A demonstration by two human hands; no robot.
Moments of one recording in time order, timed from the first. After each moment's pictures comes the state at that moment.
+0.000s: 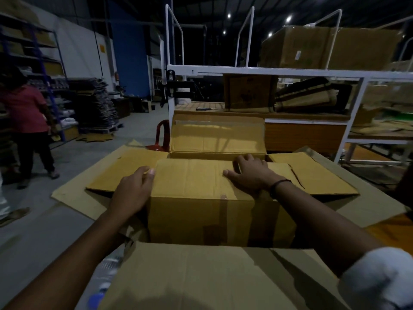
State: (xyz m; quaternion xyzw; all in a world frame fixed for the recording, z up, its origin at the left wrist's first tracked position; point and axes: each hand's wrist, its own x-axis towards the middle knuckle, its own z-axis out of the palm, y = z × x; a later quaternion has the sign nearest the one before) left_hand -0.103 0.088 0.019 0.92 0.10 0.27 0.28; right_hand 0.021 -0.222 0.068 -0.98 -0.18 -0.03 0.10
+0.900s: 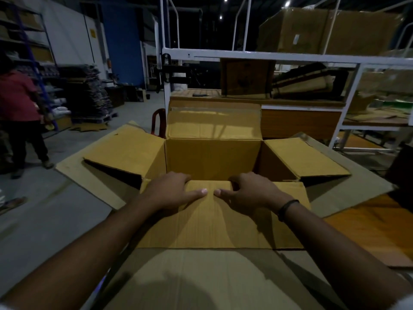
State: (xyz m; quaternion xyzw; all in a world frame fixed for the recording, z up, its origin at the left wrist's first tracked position) left_hand -0.106 0.008 0.015 0.99 -0.06 0.06 0.11; right_hand -0.061 -0.229 0.027 -0.96 -0.22 0.03 0.14
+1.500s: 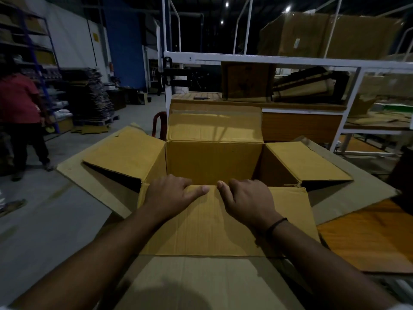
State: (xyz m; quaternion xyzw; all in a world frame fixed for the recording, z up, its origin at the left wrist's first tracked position) left_hand -0.104 0.010 -0.009 0.96 -0.07 0.26 0.12; right_hand -0.064 -0.219 -0.021 -0.92 -0.26 -0.29 0.09
